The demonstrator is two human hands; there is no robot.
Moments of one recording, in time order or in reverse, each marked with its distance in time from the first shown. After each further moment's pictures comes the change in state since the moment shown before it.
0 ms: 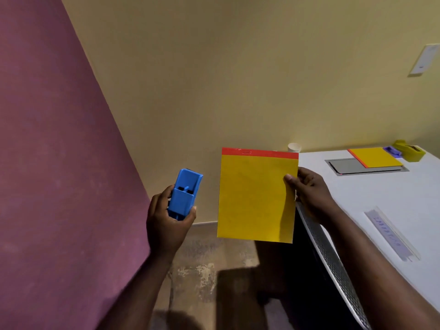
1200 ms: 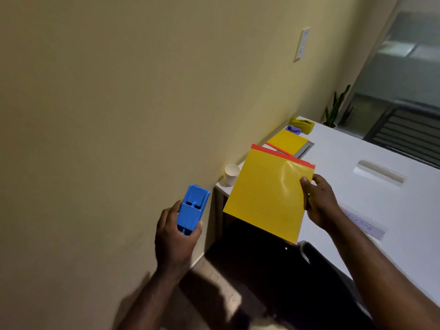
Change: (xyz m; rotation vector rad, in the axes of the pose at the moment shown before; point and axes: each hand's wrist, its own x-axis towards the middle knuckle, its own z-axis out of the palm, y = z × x) left_hand 0.298 -0.051 0.383 -0.337 -0.680 0.201; right_hand 0.256 0.060 -0.092 0.180 1.055 0.170
